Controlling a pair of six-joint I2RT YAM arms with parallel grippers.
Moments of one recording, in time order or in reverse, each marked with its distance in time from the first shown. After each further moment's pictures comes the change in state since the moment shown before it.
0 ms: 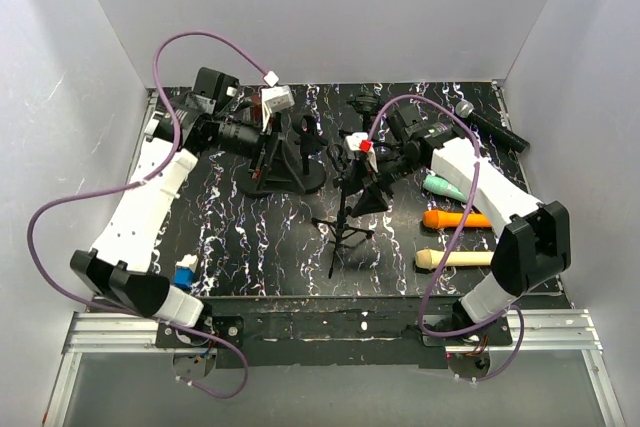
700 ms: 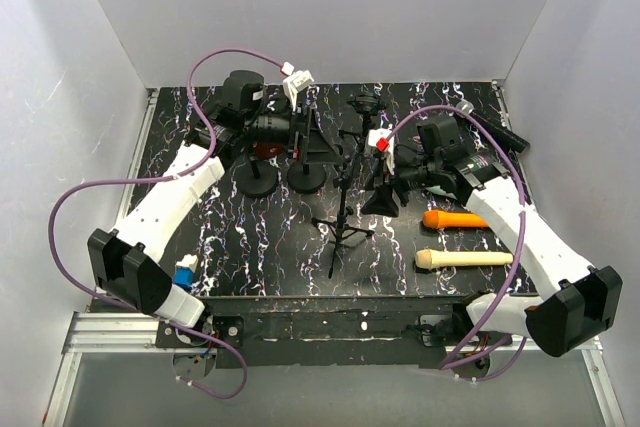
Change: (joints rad) left arm -0.095 -0.001 -0.285 0.777 -0.149 -0.703; right arm -0.014 -0.350 -0.216 0.288 0.227 0.472
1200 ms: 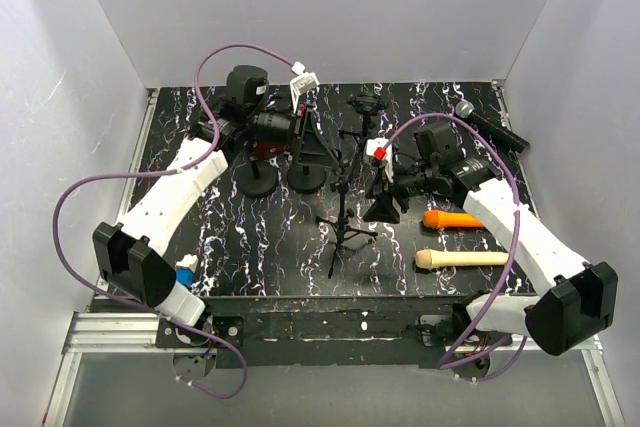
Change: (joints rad) left arm 0.000 0.037 0.035 0.029 0.214 0.064; right arm -0.002 0.005 -0.059 0.016 0.021 -0.004
